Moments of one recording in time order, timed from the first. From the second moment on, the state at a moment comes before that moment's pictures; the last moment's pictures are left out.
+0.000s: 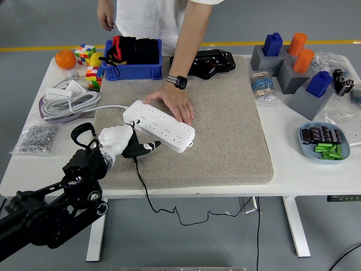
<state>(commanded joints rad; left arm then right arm) -0.50 0.24 -0.65 -1.28 1.97 0.10 0.65 -0.01 -0.30 1.01 0.37 -0.94 -0.11 -0.11</state>
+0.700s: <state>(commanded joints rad) -0.52 0.29 -0.65 -1.23 1.91 0.22 0.65 -0.01 -0.29 1.01 0.37 -0.94 -0.11 -0.11</state>
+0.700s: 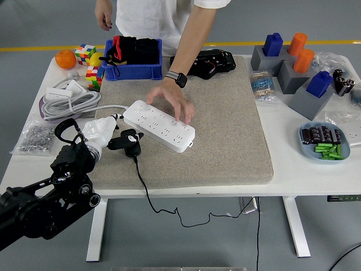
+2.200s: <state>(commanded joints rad) -0.64 0.40 -0.50 -1.16 1.93 0.20 0.25 -0.01 -0.29 1.00 0.37 -0.94 -0.11 -0.11</state>
